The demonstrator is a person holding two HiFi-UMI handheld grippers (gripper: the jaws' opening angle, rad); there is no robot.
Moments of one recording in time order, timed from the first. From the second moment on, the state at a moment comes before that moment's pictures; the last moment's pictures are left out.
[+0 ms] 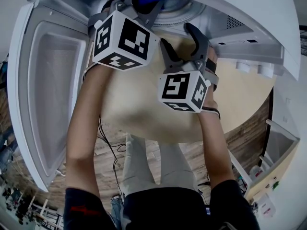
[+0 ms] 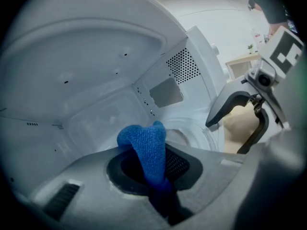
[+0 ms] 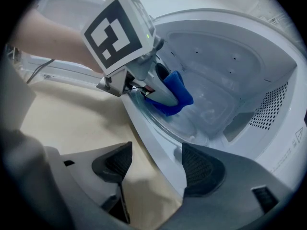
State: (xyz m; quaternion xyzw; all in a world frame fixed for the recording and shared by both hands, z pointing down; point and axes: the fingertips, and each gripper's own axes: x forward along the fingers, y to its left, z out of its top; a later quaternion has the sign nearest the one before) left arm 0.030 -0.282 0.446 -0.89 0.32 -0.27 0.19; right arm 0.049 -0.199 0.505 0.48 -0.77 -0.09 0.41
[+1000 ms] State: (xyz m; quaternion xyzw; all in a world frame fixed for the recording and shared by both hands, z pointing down) left arm 0.003 -0.302 0.449 -0.85 0.39 -0.31 0.17; right arm 0.049 -0.199 0.505 0.48 -0.77 -0.09 0.41
